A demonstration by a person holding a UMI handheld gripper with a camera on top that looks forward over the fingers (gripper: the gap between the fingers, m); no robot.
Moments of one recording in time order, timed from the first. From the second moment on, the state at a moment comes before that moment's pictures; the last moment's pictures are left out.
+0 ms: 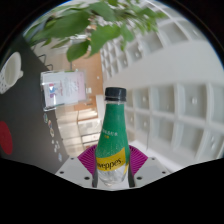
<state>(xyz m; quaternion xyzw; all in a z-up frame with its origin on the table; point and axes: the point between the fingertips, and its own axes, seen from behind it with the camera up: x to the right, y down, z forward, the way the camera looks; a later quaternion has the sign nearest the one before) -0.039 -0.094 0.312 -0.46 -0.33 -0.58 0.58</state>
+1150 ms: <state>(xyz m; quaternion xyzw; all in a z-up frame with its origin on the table) -0.164 -0.095 0.300 -0.66 -0.13 -0.04 0.74</state>
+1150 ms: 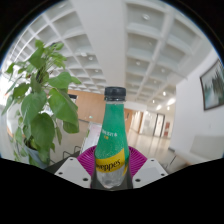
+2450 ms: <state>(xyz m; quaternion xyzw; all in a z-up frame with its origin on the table) -0.110 -0.230 0.110 -0.83 -0.02 -0.03 0.56</state>
